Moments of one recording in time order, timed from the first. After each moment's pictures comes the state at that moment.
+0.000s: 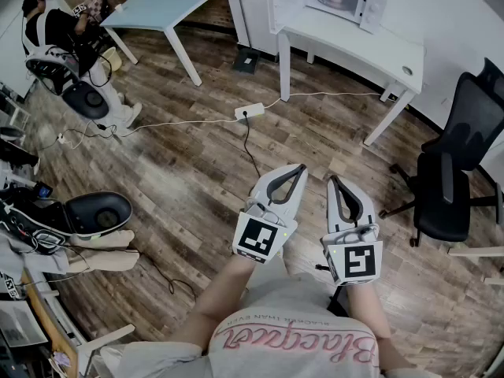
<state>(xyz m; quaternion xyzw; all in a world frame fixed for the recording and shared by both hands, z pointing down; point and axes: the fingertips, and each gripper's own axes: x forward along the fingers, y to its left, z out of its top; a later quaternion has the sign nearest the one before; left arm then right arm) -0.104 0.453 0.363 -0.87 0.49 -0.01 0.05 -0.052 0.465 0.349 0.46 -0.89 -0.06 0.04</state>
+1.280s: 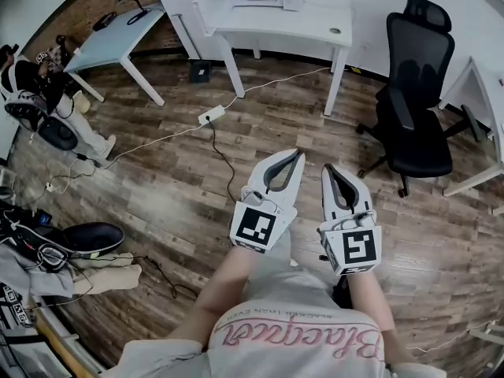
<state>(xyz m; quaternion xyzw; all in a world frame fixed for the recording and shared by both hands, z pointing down) 0.049 0.598 0.342 -0.91 0.40 0.01 0.07 0.093 0.623 0.348 0.55 -0.83 -0.04 0.04</state>
